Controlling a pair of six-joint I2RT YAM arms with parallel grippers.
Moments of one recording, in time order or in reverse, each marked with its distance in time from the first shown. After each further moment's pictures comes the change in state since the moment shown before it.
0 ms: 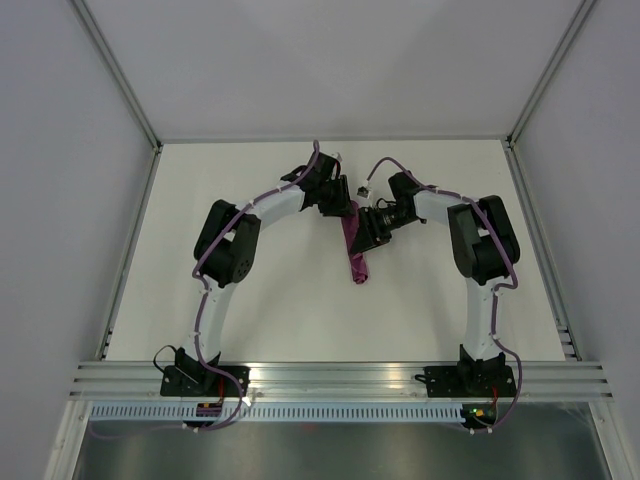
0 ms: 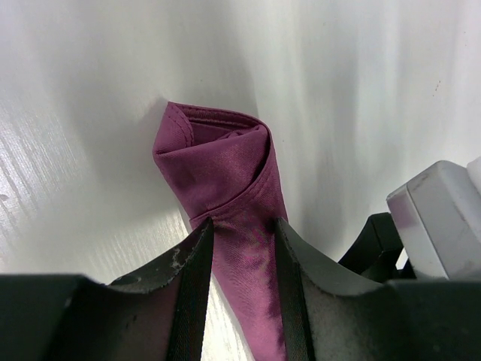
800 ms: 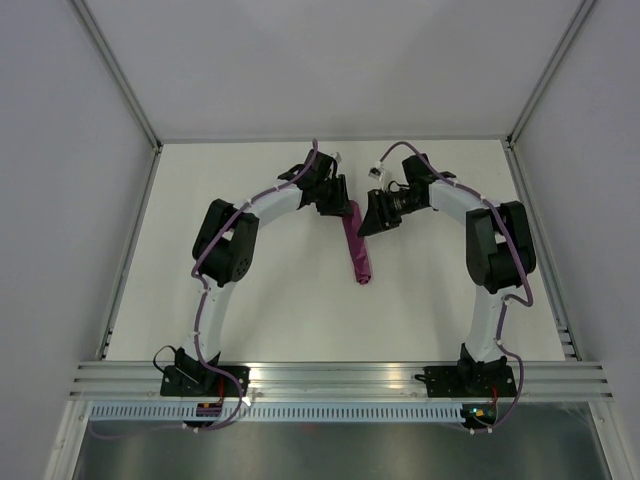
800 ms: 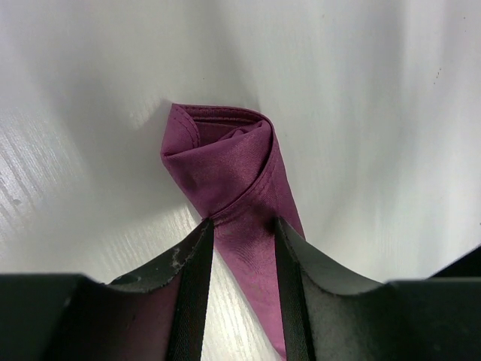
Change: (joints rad) left arm 0.016 0.000 0.002 -0.011 0.038 0.040; right arm -0.044 -0.097 0.052 -0.076 0.019 0.003
